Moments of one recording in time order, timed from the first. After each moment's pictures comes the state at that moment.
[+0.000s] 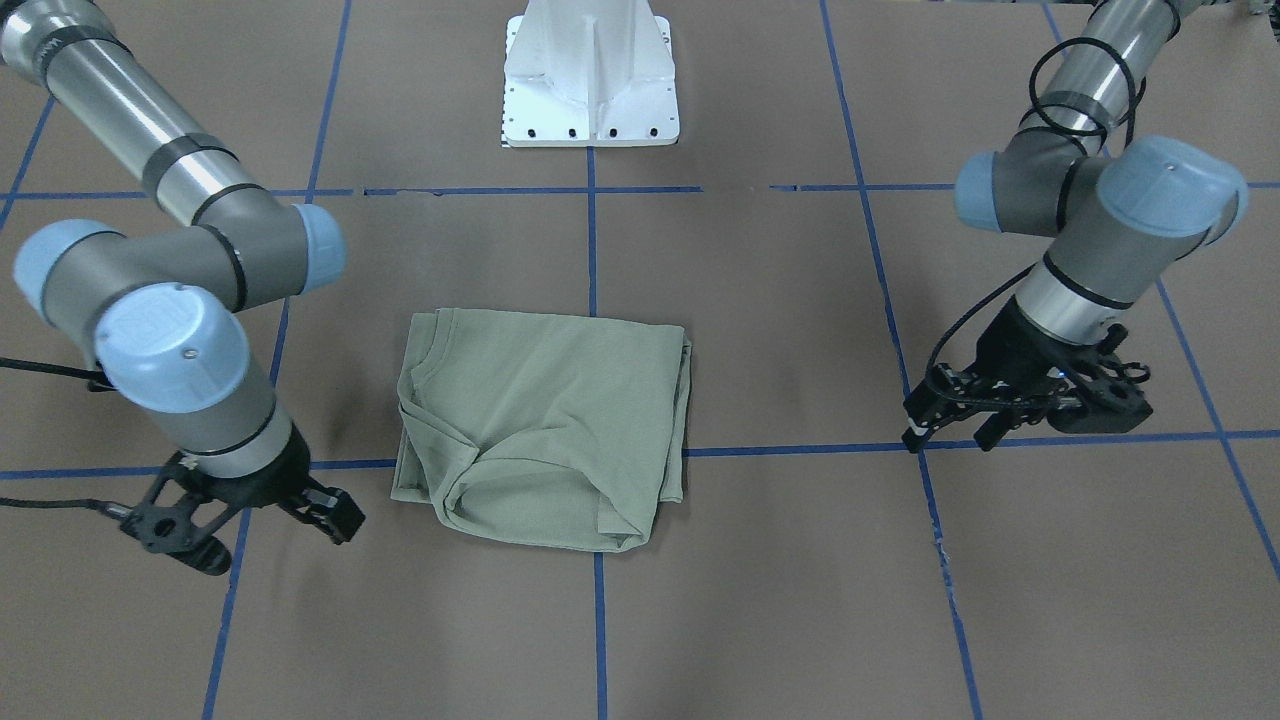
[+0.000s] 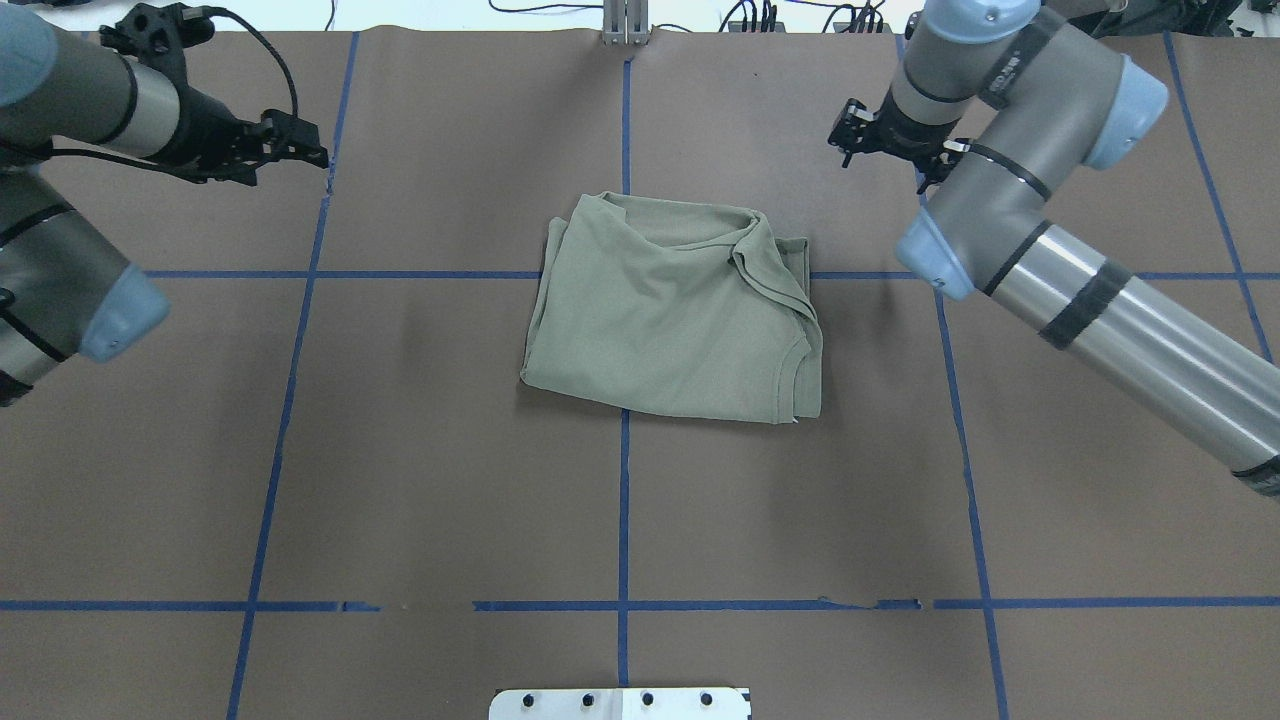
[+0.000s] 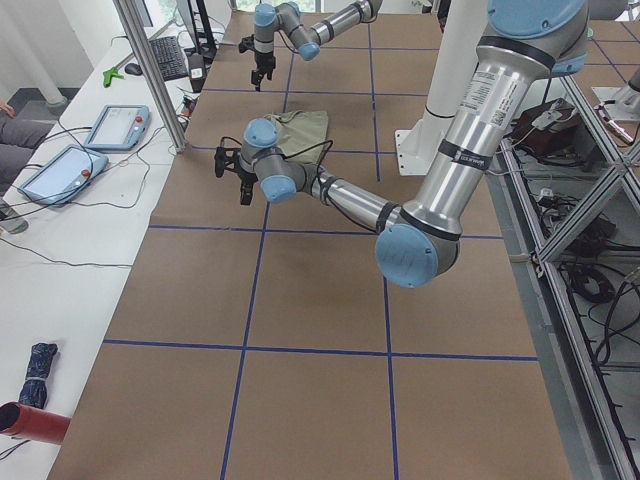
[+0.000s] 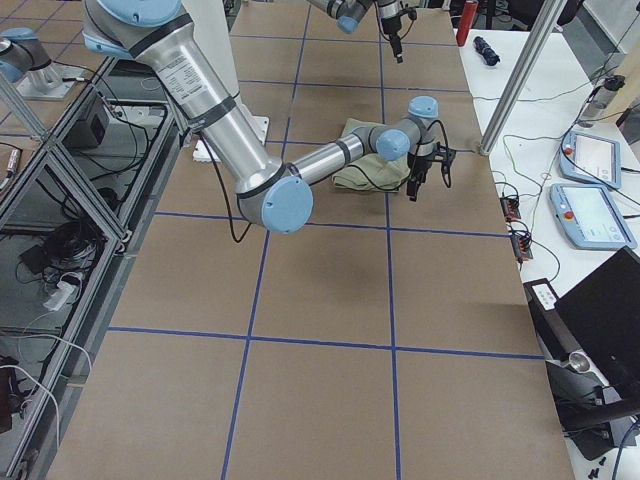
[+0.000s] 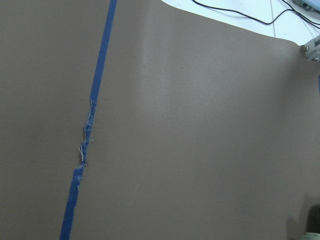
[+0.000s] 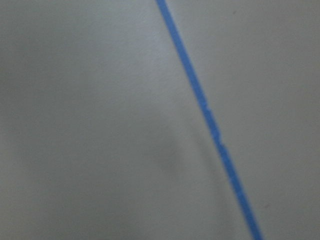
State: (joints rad) left arm -1.03 -1.94 -1.53 -2.23 -2.09 -1.08; right arm 0.96 -0.94 1.34 -1.39 2.00 1.17
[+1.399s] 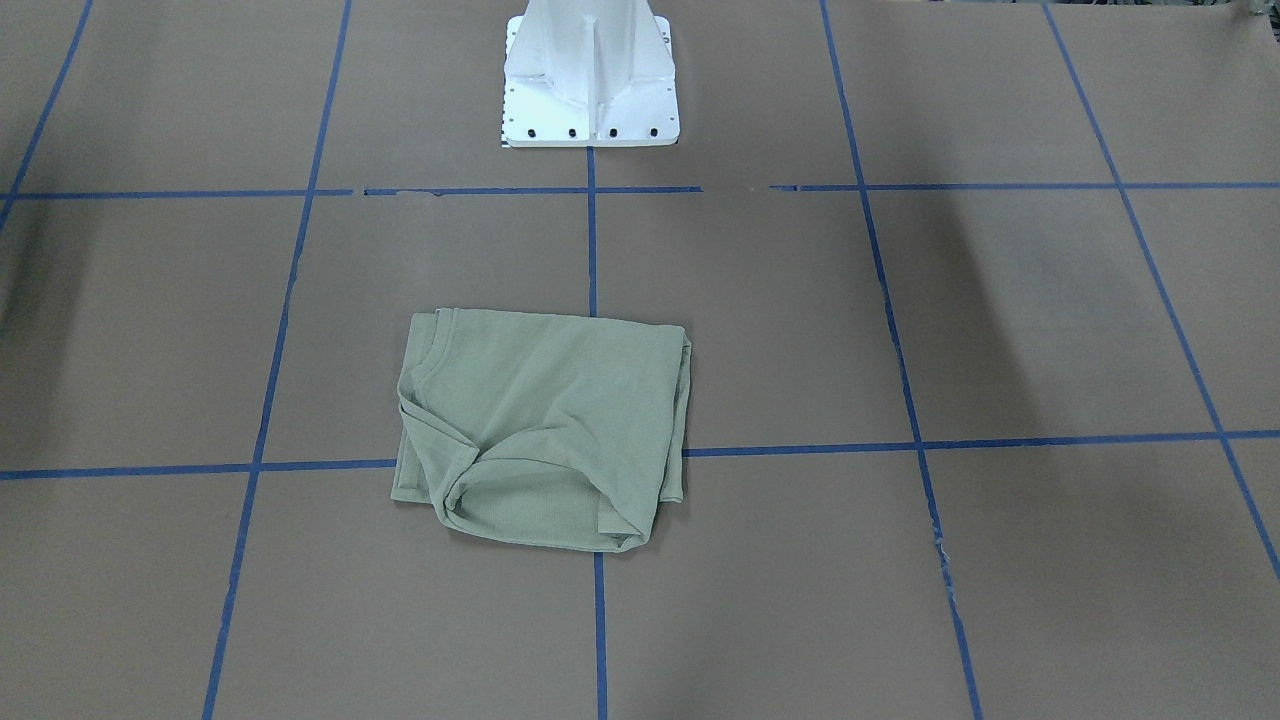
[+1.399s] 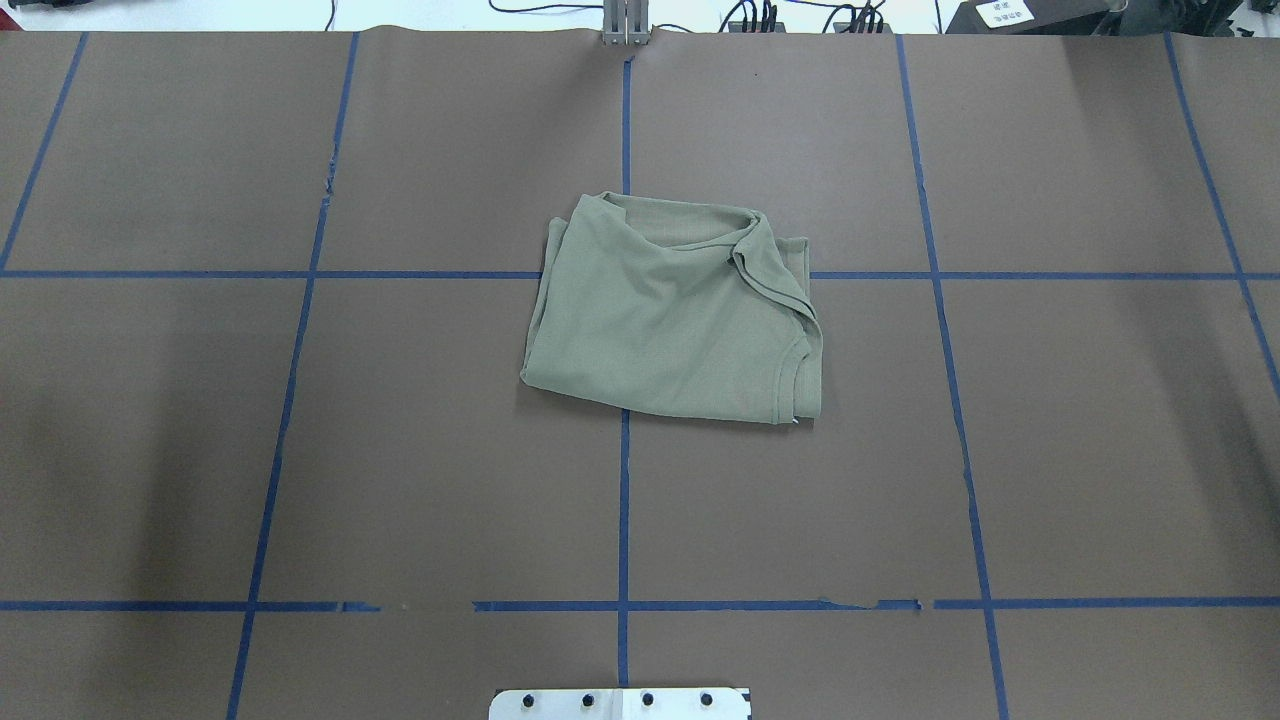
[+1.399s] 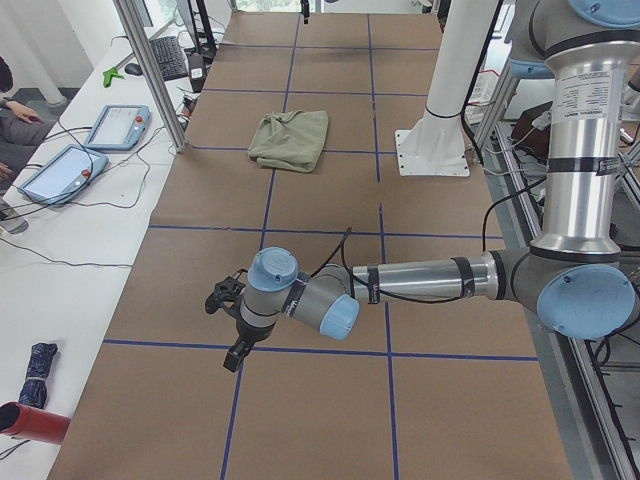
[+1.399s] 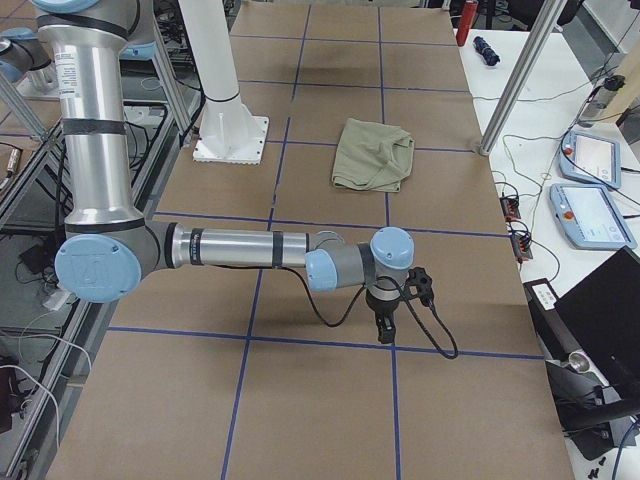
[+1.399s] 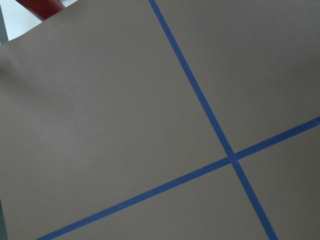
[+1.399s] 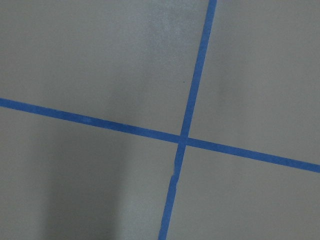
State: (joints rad) left arm -1.51 -1.54 -1.47 -2.12 -2.15 0.12; right arm 1.44 -1.54 1.52 -1.37 2.26 0.02
